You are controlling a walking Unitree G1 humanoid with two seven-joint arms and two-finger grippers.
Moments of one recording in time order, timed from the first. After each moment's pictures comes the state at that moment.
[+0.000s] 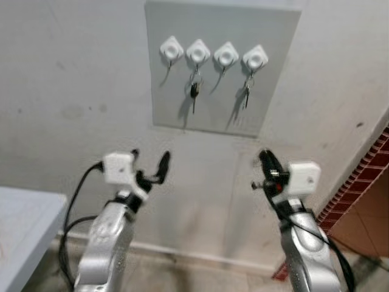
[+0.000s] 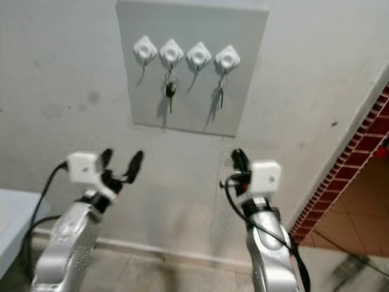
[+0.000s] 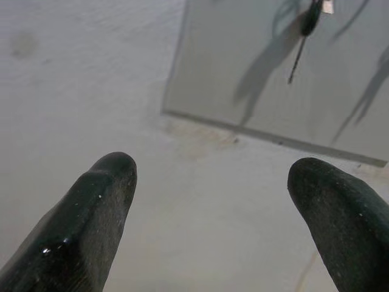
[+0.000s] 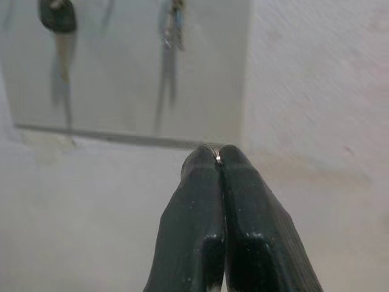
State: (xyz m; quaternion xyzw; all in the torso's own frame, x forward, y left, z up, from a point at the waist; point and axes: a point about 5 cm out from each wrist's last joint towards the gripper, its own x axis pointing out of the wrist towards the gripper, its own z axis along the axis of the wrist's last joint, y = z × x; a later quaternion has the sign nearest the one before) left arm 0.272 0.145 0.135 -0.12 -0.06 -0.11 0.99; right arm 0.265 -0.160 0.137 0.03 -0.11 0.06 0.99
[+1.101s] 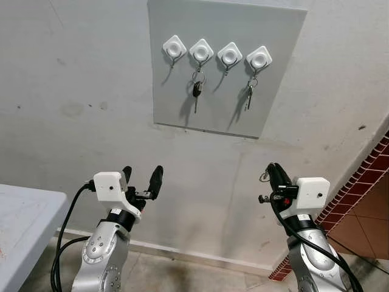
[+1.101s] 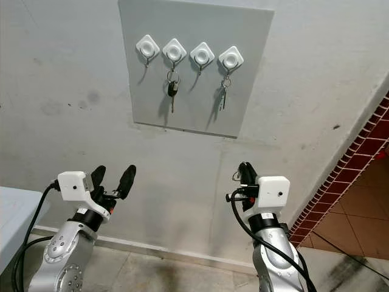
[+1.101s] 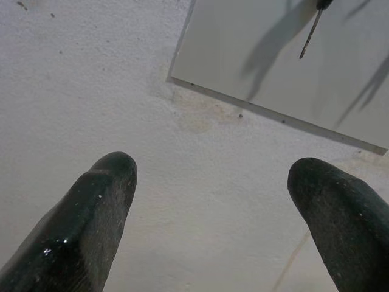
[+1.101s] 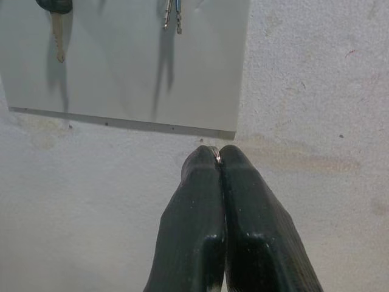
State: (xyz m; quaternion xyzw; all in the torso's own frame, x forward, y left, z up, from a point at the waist) left arm 0.266 0.142 0.122 -0.14 -0.04 -0.11 0.98; right arm 0.258 -0.162 0.133 0.03 -0.09 0.05 0.99
